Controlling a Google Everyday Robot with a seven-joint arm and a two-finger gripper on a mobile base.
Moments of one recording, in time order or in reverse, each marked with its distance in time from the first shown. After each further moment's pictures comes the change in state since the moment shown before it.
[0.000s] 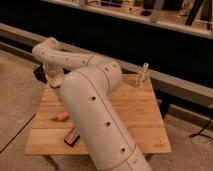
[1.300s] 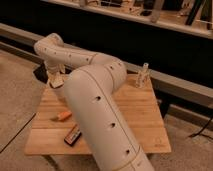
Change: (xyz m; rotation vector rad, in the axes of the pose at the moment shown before) arm -0.004 -0.014 -0.025 -0.004 -0.048 0.059
